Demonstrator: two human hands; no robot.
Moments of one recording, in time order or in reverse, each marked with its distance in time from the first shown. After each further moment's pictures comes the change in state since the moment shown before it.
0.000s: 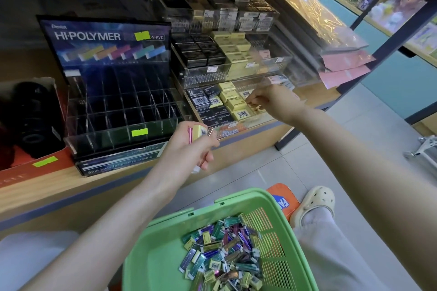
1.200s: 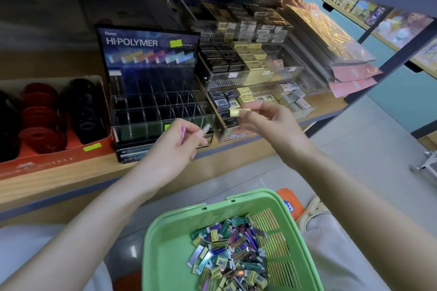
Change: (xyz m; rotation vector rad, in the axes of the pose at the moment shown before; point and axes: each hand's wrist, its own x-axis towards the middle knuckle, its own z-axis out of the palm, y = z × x) left_hand -0.024 0.004 -0.049 0.276 0.061 0.106; right_hand -0.073 -0.112 0.010 0.987 0.135 0.256
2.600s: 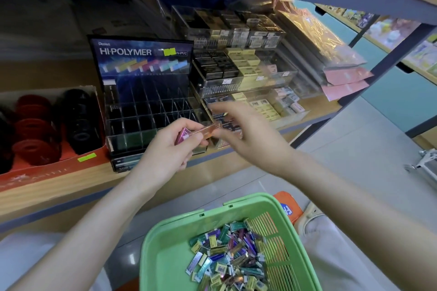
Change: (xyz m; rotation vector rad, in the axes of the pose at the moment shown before) left_hand 0.002 0.011 -0.003 -0.121 -0.051 0.067; right_hand 0.002 -0.004 0.013 -0.751 -0.153 -0.578
